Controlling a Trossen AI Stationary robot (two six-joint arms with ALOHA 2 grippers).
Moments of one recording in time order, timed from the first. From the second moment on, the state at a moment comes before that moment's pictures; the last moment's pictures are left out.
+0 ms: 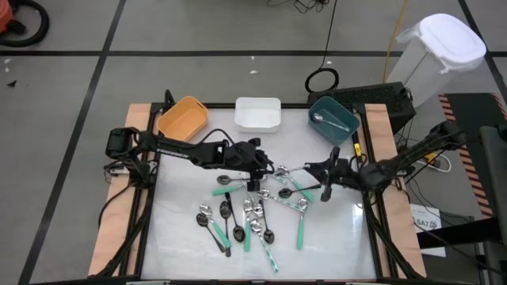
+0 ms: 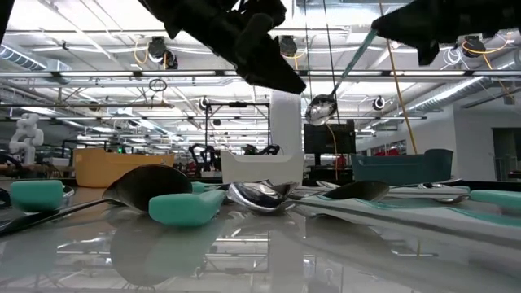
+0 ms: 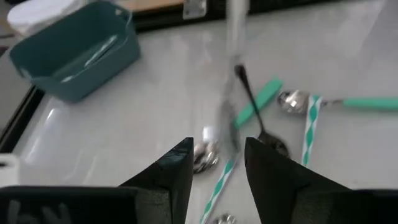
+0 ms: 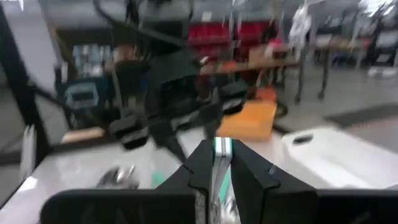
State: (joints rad) left arm 0.01 1.74 1.17 0.03 -0.04 0.15; right arm 0.45 0.80 0.22 0.66 0.76 0.06
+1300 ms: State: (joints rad) left arm 0.09 1.69 1.15 0.29 0.01 0.08; right arm 0.35 0.78 0.08 1.25 0.47 -0.45
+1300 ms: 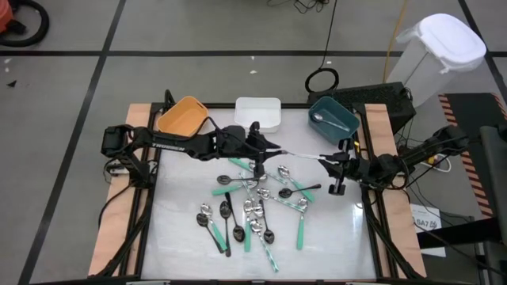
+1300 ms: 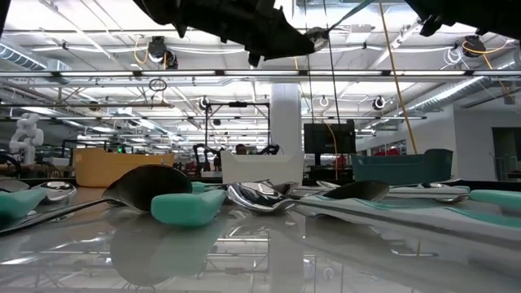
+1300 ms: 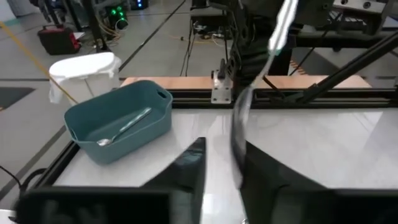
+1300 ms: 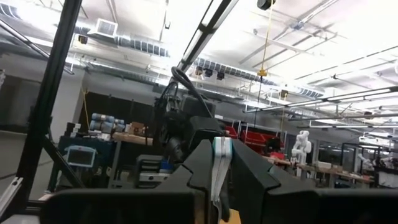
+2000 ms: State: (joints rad) left arm 0.21 1.69 1.15 -0.03 0.01 0.04; right arm 0.36 0.79 0.17 0.72 0.87 -0.56
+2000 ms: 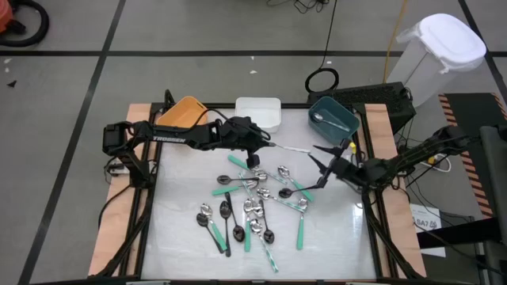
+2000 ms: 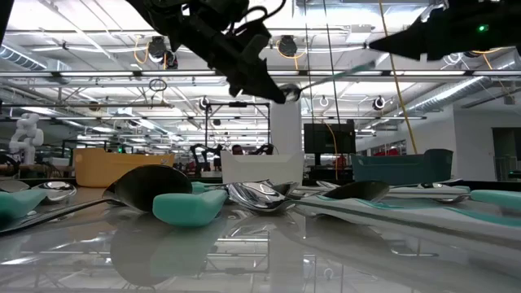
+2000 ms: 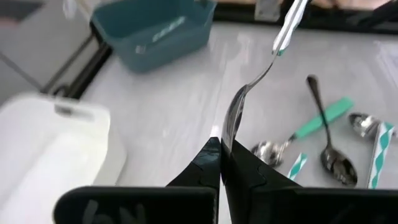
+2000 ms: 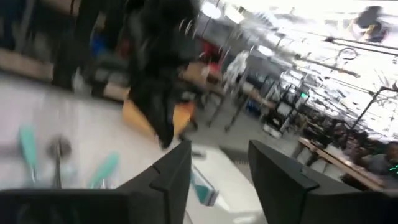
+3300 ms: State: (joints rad) left arm 0.16 1.69 1.15 -0.26 0.01 -0.06; right arm 0.37 1.41 0.61 0.05 1.07 -0.67
